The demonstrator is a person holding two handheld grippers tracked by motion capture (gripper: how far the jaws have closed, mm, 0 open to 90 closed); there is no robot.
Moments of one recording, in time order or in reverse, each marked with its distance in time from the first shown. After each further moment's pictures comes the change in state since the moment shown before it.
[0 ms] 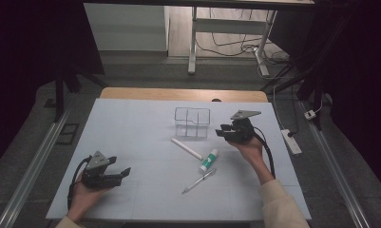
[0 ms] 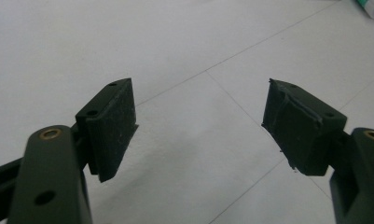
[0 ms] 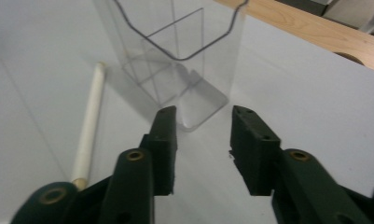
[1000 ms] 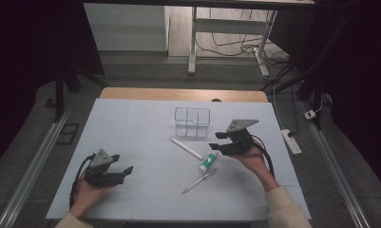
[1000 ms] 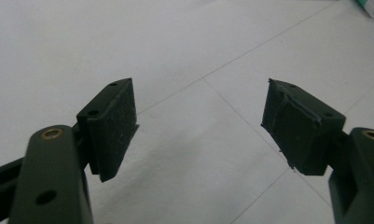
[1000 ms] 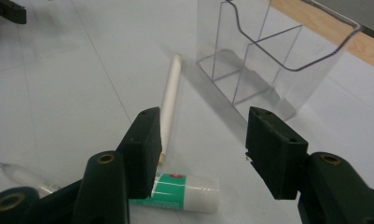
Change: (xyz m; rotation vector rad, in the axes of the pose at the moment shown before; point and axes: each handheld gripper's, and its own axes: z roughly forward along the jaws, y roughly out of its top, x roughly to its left) left arm 0.000 0.006 0.007 0.002 -0.007 0.021; right arm 0.041 -0.001 -0.019 -0.001 0.147 -0.166
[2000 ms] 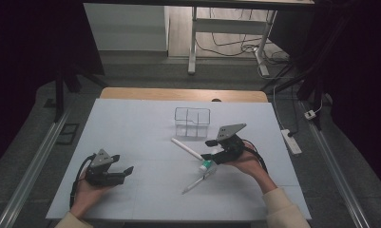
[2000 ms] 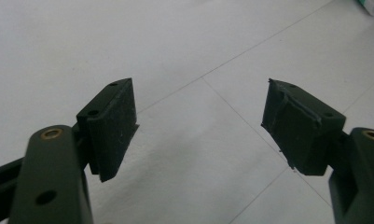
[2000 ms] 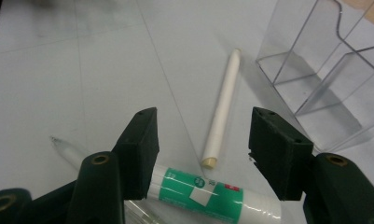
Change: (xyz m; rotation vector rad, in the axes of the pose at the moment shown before) left arm -0.001 0.000 0.001 0.007 -0.003 0.009; right arm 0.024 0.006 0.016 0.063 0.152 -0.118
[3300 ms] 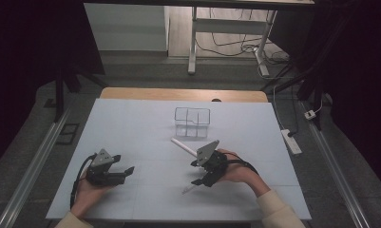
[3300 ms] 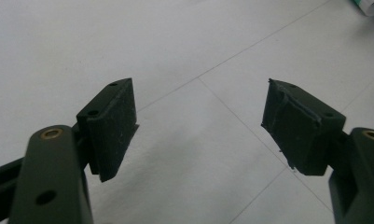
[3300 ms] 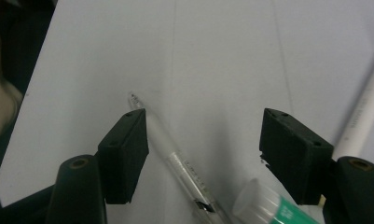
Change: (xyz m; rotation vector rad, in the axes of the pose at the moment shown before) left arm 0.001 0.000 0.002 0.002 -0.017 -0.005; right arm 0.049 0.006 0.042 0.223 0.233 -0.293
